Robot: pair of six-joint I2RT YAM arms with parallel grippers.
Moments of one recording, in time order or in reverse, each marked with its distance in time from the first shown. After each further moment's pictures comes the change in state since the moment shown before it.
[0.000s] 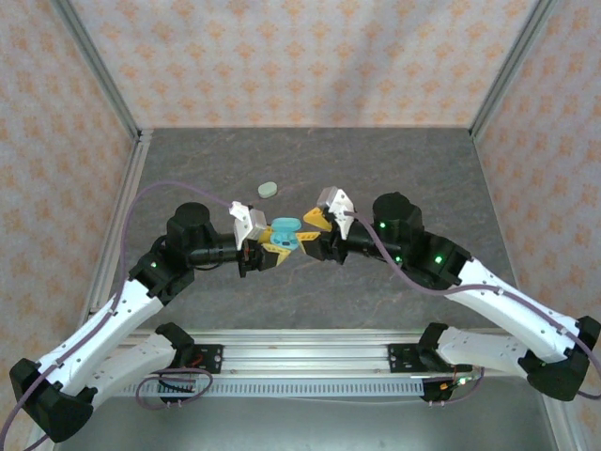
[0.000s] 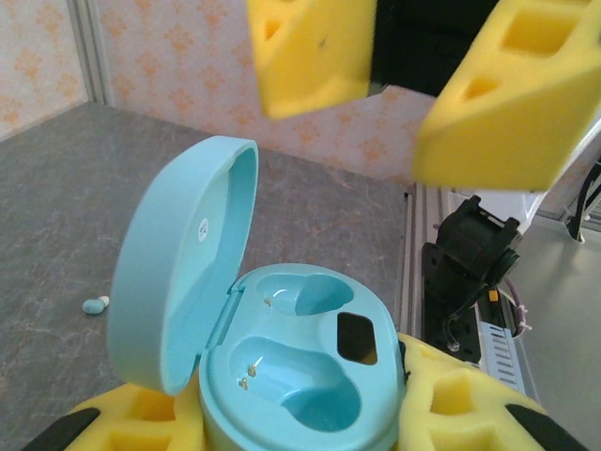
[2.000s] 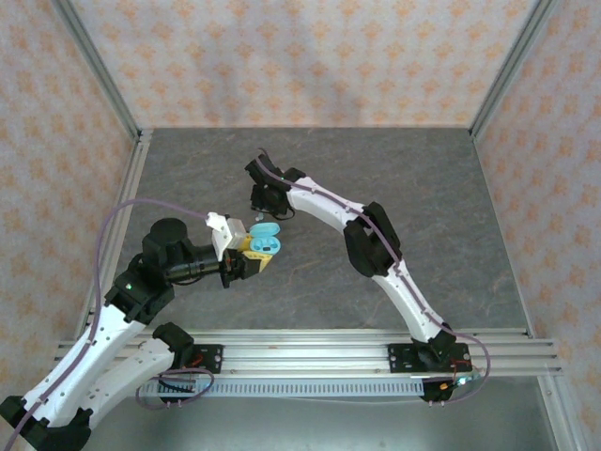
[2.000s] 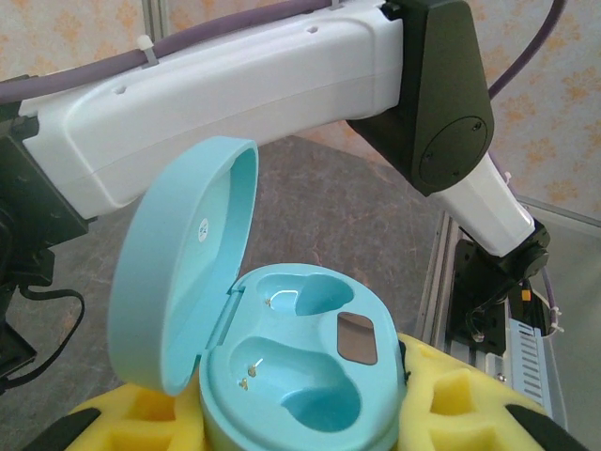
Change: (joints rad) left arm 0.046 -0.191 -0.026 -0.167 -0.089 -0.007; right arm -0.122 1.486 1.146 -0.447 0.274 0.872
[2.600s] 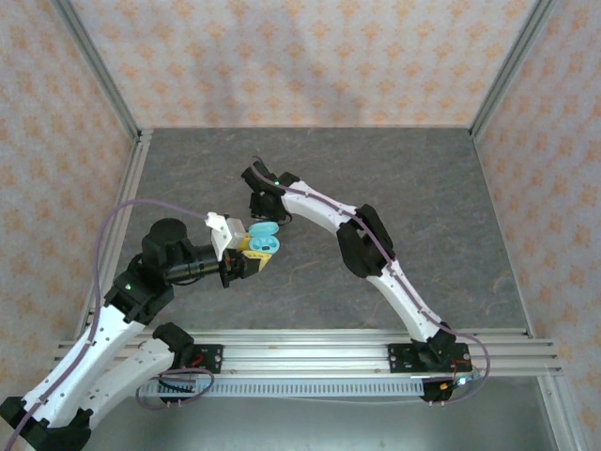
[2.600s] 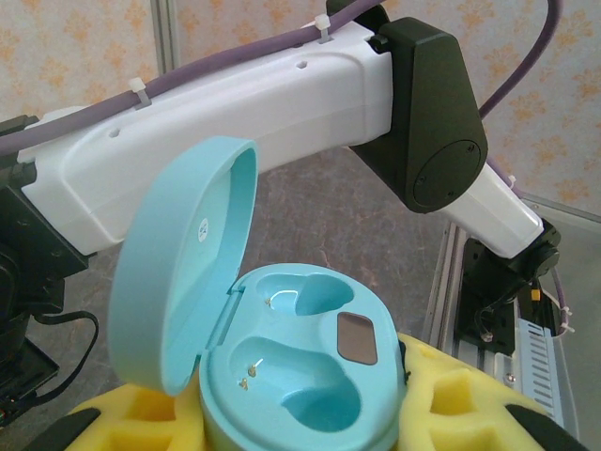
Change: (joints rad) left arm 0.002 -0.005 0.000 -0.007 -0.015 0.009; right arm 0.020 0.056 0.039 -0.060 0.015 -0.024
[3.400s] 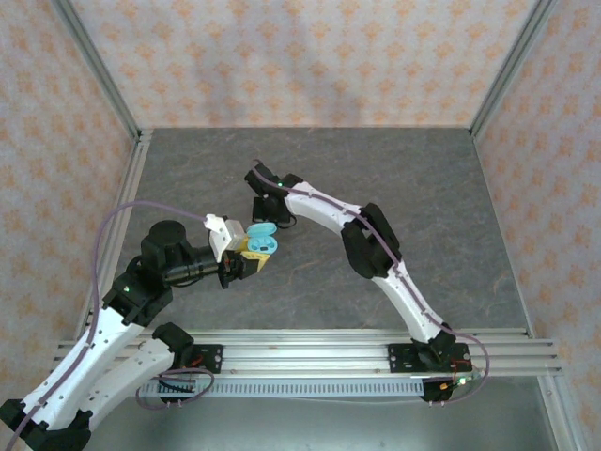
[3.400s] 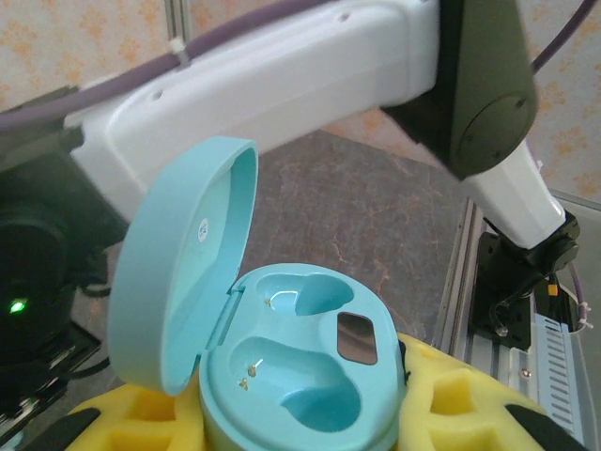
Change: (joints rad) left arm 0.000 -0.015 -0.011 -0.018 -0.033 0.017; right arm -0.005 -0.114 -0.169 0.011 -0.027 -0.058
